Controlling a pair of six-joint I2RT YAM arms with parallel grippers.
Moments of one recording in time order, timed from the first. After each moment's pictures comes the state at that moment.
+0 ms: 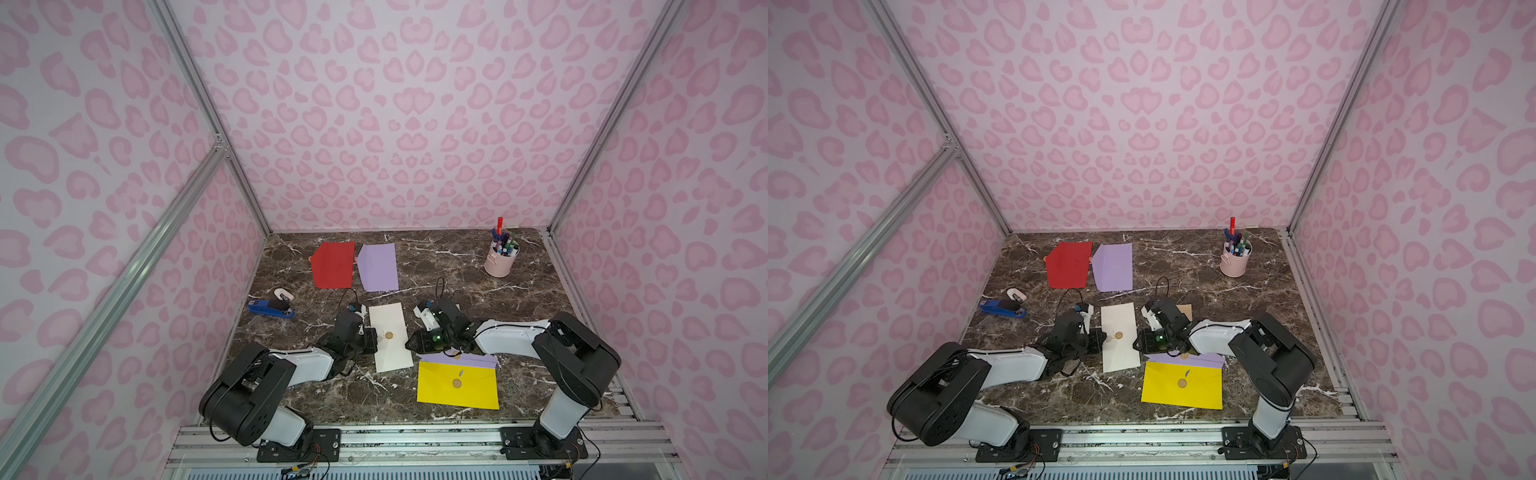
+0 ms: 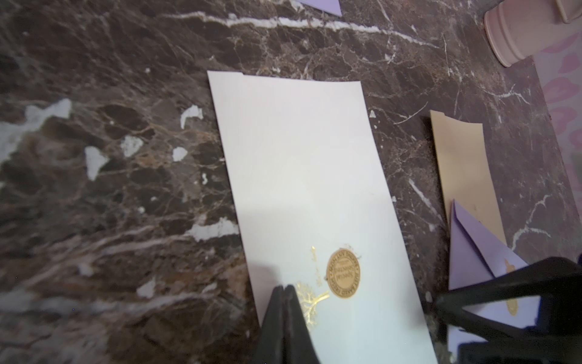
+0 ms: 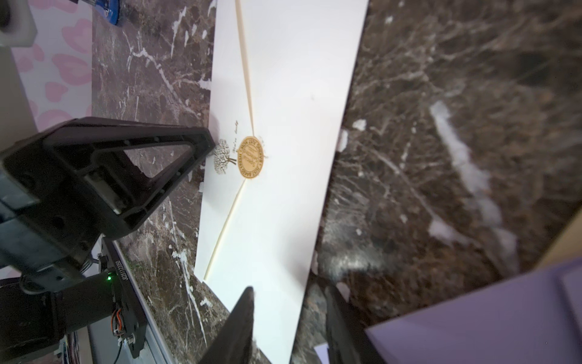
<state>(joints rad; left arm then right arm) -0.49 1.47 0.39 0.33 0.12 -0.61 0.79 1.74 0.80 0.06 -0.42 0.63</state>
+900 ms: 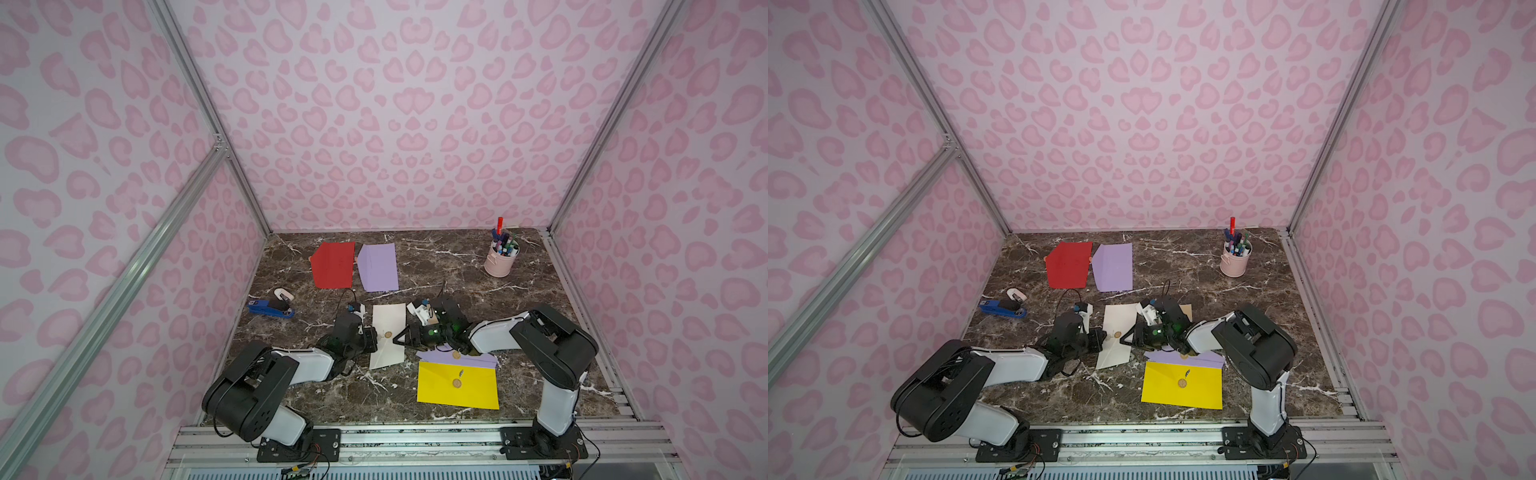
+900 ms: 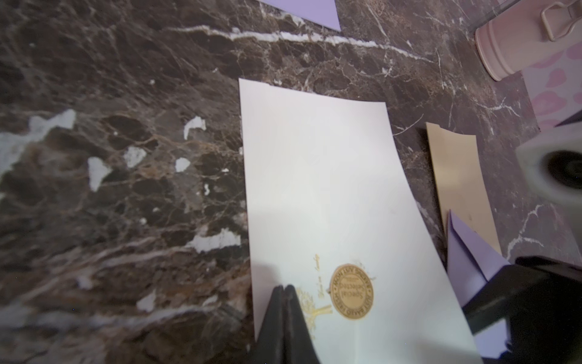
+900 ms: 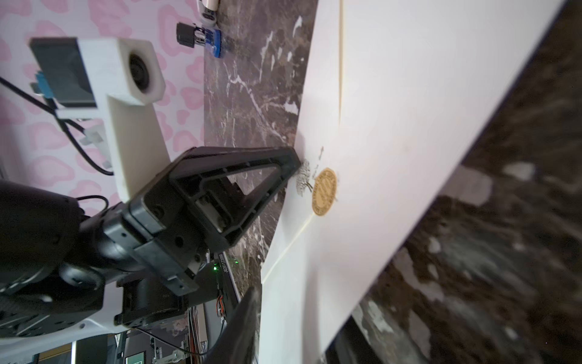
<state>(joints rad) -0.49 1.50 0.38 0.40 0.13 -0.63 0.76 1.89 0.79 0.50 -0.72 0.92</state>
